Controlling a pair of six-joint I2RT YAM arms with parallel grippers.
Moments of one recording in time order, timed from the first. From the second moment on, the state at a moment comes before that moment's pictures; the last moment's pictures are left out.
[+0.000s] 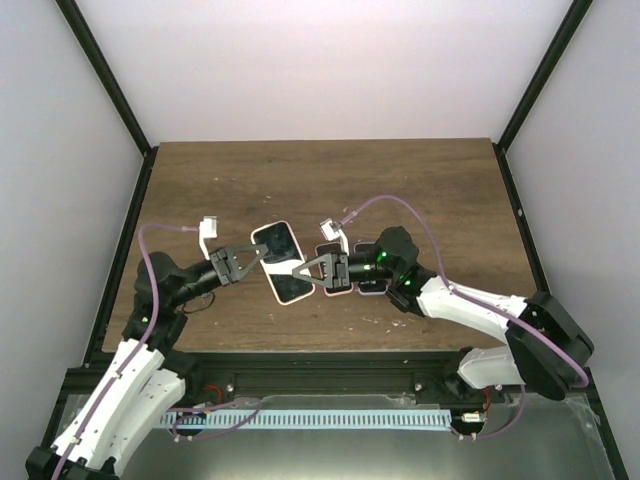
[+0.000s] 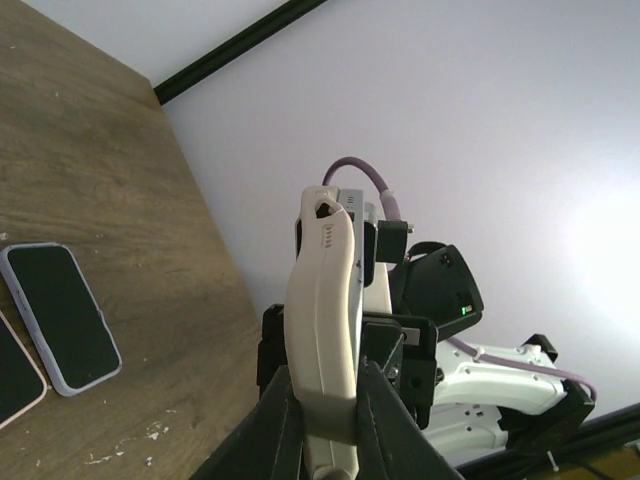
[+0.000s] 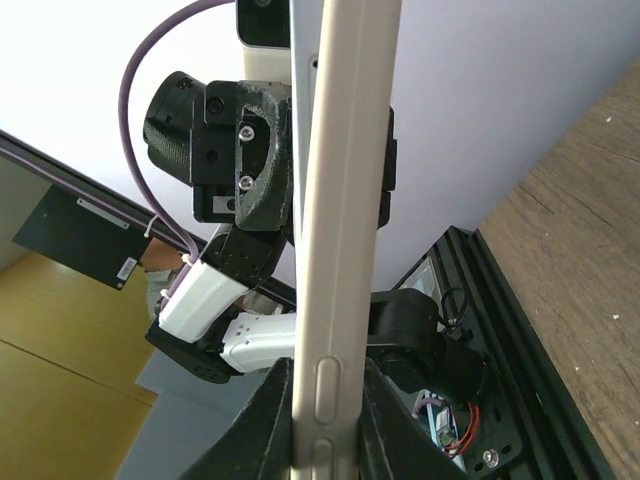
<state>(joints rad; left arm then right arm) -0.34 0.58 0.50 0.14 0.74 -1.12 0.80 1.31 0.65 0.76 -0.89 1.07</state>
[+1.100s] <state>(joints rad) -0.34 0.64 0.58 -0.01 1.03 -0.87 0.78 1.22 0.81 0.44 -0.80 0.91</state>
